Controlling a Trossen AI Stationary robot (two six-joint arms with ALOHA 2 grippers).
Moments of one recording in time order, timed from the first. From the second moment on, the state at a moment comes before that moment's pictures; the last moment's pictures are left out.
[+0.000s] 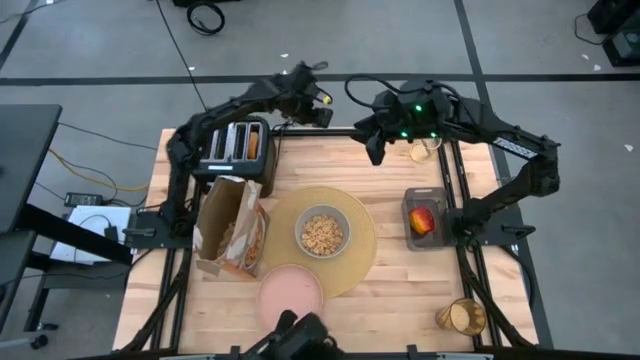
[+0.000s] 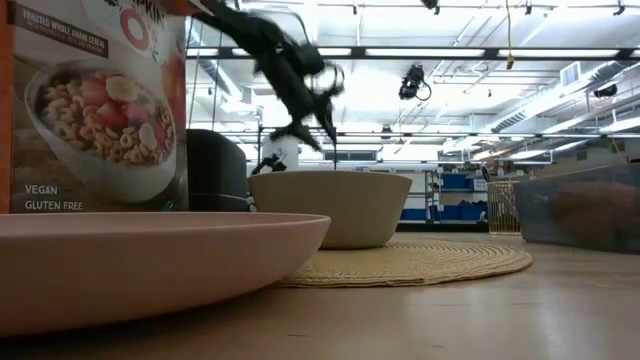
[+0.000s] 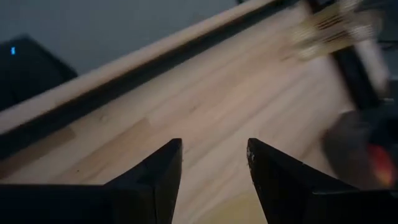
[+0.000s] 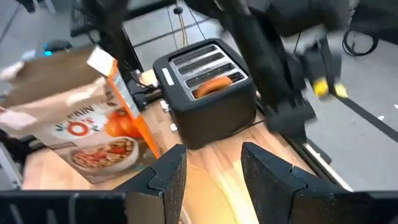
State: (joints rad) left arm 0.66 2.07 1.95 -0.79 0.20 -0.48; right arm -0.26 1.38 1.71 -0.80 0.03 0.22
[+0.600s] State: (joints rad) left arm 0.61 1.60 1.95 -0.85 0.04 -0.44; right arm -0.41 1.81 2.16 -0.67 -0.26 -0.01
